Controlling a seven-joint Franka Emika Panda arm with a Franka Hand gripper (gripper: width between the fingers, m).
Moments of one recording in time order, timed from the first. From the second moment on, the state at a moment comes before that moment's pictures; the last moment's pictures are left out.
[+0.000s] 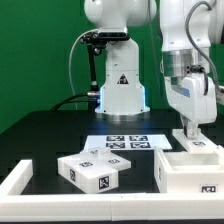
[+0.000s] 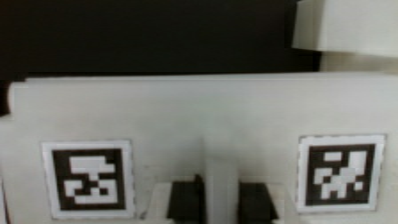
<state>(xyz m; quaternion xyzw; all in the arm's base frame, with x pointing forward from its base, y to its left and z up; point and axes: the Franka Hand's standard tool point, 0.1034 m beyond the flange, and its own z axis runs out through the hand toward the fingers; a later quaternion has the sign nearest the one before) 0.480 0.099 0.058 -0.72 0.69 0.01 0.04</state>
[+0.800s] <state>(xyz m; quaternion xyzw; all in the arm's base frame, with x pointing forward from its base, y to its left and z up) 0.522 0.102 0.058 -0.69 0.72 -0.01 0.05</state>
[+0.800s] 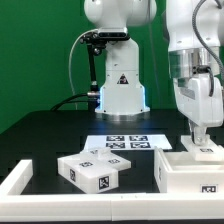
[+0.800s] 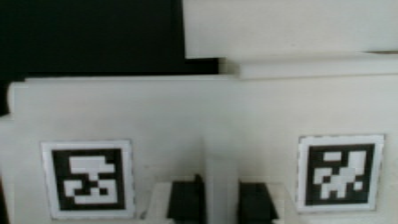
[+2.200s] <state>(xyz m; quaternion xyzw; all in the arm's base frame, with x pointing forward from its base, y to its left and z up) 0.579 0.099 0.062 -0.71 0.70 -0.04 0.07</state>
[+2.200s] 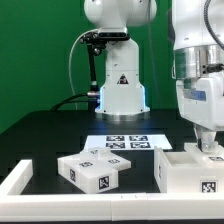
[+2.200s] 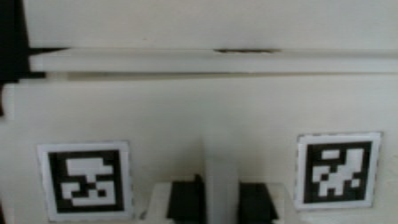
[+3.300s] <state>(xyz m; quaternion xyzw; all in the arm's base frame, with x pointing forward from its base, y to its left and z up) 0.591 0.099 0.061 -0.70 0.71 -0.02 0.06</state>
